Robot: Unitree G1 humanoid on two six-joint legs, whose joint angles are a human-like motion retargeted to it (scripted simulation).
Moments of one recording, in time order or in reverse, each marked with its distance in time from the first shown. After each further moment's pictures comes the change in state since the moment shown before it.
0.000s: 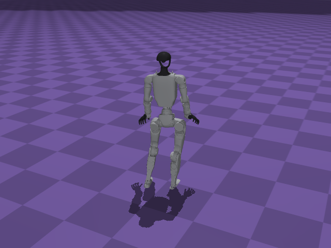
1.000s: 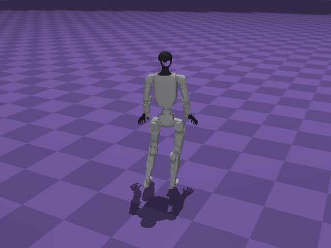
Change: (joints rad) left arm -0.001 0.022 -0.022 -0.057 0.016 -0.004 -0.126; right arm 0.034 -0.011 -0.009 -0.071 -0.006 0.029 0.076; waist 0.023 -0.012 0.039; left_leg 0.020 -0.048 -0.049 0.001 0.040 -0.010; right_leg 0.047 -0.027 -0.013 -0.020 0.007 0.020
